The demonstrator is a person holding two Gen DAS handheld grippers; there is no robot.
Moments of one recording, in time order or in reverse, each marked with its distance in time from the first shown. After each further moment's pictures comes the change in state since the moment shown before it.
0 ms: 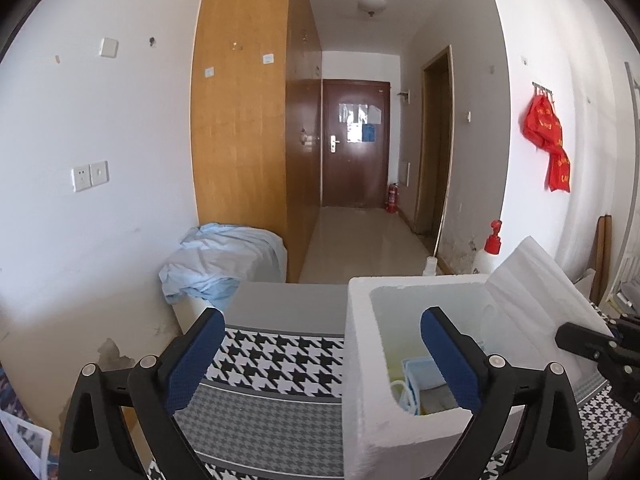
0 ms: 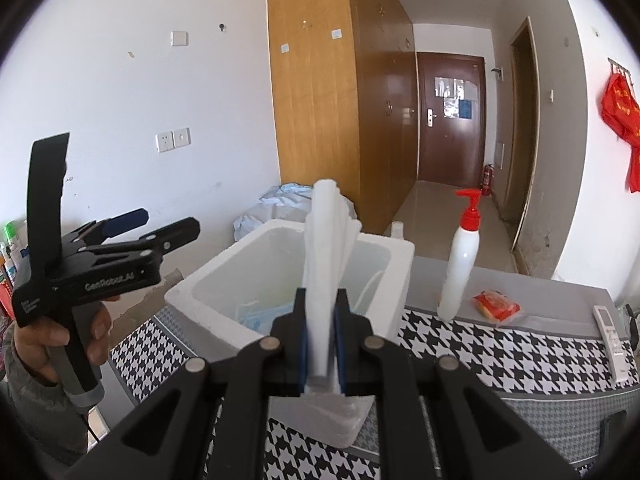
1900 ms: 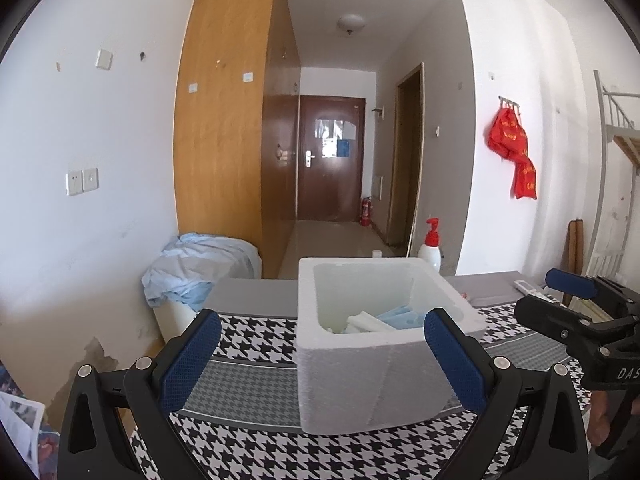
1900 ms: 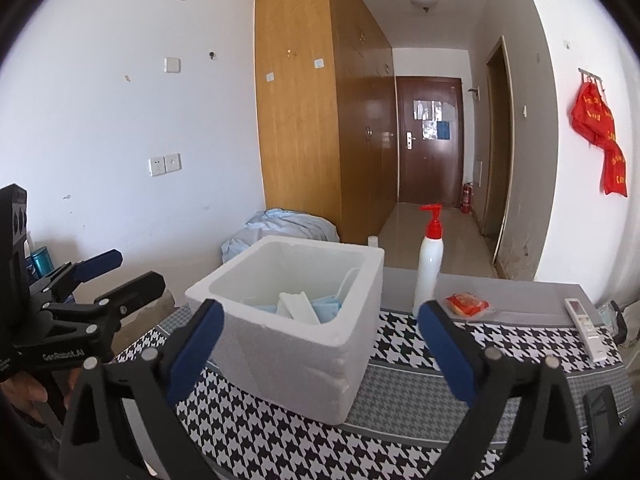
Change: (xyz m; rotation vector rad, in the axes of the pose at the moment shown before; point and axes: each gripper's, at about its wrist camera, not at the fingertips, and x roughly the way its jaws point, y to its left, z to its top) left arm -0.080 -0.027 -0.029 0.005 -0.064 -0.098; right arm -0.069 0.003 -0.017 0.015 -0.109 -0.071
